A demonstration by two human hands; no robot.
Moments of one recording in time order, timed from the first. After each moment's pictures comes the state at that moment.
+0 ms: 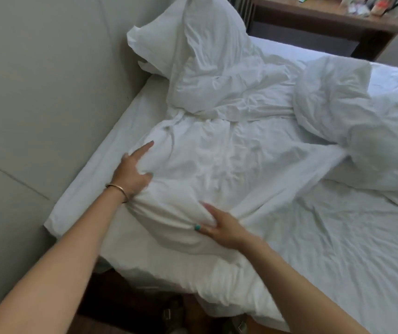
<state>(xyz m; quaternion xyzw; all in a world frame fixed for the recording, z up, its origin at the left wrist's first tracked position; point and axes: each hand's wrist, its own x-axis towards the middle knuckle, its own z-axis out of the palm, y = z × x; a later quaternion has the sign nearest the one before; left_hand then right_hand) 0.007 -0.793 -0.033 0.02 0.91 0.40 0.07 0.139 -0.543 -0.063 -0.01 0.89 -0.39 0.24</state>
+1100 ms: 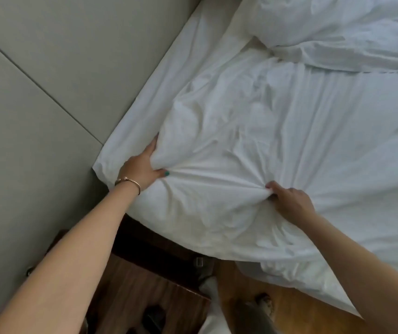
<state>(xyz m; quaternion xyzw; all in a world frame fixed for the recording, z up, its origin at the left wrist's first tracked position) 0.025 -0.979 -0.194 -0.07 0.94 0.29 0.18 0.097 -0.596 -0.194 0.02 0.97 0.00 0.25</state>
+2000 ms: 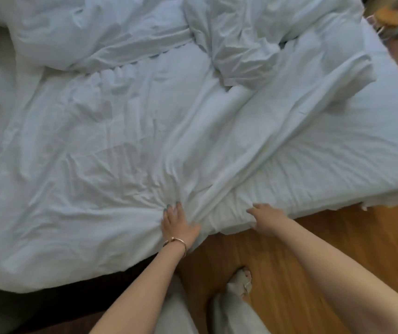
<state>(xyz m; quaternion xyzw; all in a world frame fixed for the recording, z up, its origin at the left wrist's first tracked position) 0.252 -0.607 -0.198 0.14 0.90 0.13 0.40 0.365 -0.387 -0.138 0.26 0.85 -0.13 0.43</state>
